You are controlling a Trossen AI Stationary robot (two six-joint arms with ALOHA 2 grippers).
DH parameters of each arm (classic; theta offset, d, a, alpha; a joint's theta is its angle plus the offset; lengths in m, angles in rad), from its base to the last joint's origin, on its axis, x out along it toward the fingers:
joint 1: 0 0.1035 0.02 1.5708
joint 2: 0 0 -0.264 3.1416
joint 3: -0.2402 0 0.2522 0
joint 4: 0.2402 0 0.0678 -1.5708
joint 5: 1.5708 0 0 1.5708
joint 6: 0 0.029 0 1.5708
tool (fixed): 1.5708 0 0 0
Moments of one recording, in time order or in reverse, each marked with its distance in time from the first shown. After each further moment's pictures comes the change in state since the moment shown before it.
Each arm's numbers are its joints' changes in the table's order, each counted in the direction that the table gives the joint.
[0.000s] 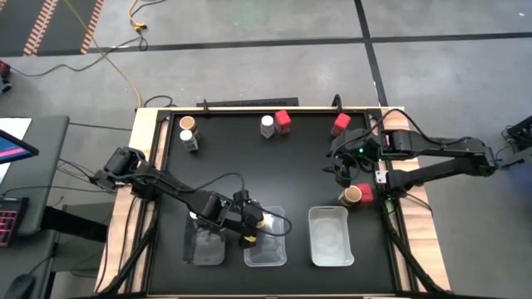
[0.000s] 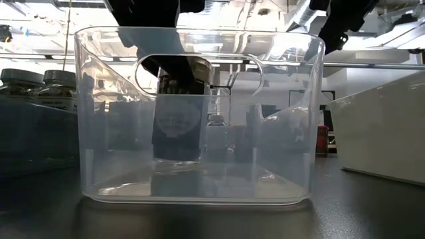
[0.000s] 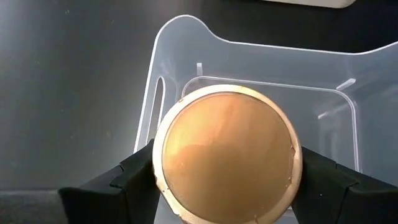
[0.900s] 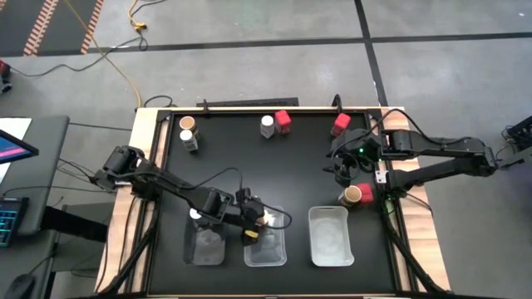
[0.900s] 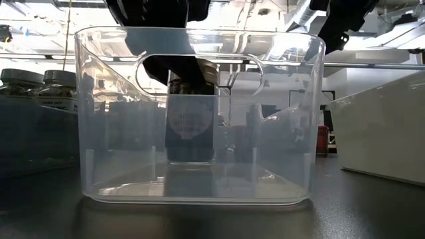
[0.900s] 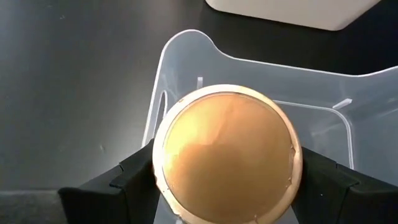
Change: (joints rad) left arm 0.039 0.014 0.063 -0.122 0.045 -0.001; right arm 0.000 0.000 0.000 0.000 0.000 0.026
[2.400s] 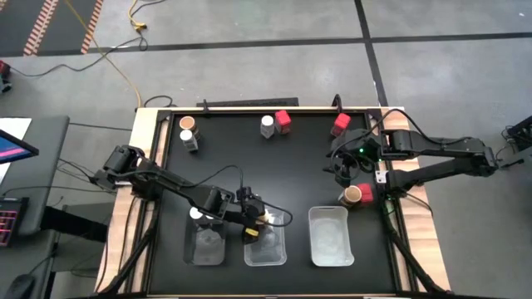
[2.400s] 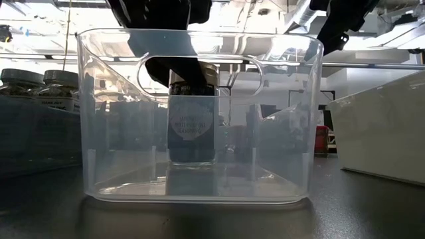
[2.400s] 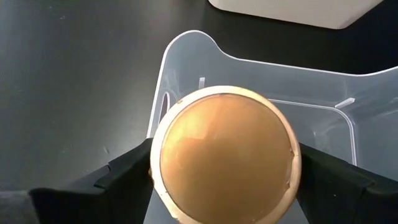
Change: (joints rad) left arm 0.017 0.004 0.000 0.002 0.018 0.016; right arm 0.000 0.000 0.000 0.000 0.001 -0.008
